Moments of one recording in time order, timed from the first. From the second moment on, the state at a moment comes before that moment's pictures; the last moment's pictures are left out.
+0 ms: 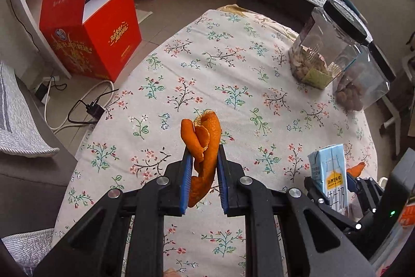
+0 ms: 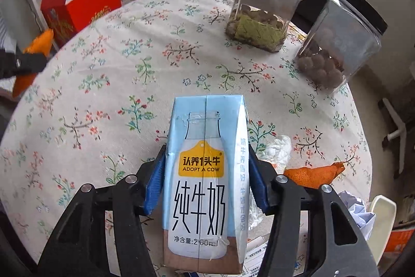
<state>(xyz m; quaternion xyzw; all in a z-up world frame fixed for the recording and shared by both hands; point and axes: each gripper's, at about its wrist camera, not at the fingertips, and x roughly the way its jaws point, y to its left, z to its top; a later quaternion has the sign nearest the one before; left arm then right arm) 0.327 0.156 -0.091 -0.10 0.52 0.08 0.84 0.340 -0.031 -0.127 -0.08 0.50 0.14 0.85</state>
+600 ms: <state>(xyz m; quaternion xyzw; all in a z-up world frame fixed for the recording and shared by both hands) 0.320 0.119 -0.066 -0.10 0.49 0.06 0.87 0.327 -0.086 -0.048 0.01 0.41 0.12 0.91</state>
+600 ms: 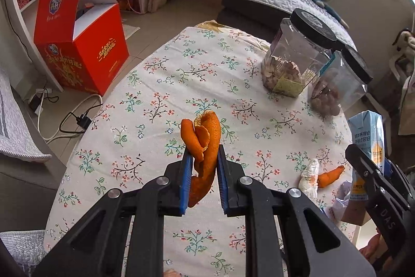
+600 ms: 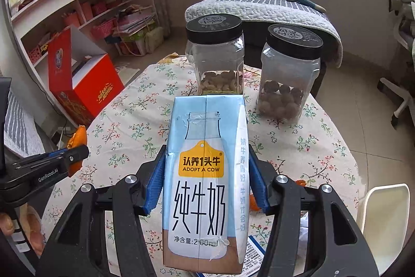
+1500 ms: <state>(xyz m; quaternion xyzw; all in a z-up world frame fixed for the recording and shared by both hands) 0.300 0.002 -0.050 -0.04 0.47 -0.02 0.88 0.273 -0.224 -0.002 0.04 0.35 0.01 0.94</state>
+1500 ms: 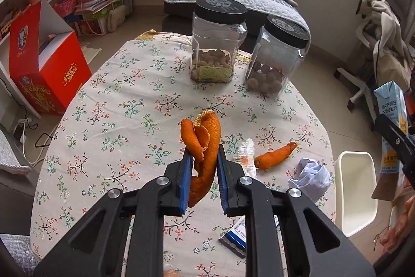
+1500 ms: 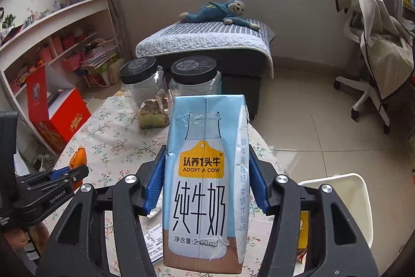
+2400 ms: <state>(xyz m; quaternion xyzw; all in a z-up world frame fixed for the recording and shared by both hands) 0.259 -0.183 -0.062 0.04 0.47 -0.15 0.87 0.187 -0.436 0.003 0.12 0.31 -0.28 0.90</state>
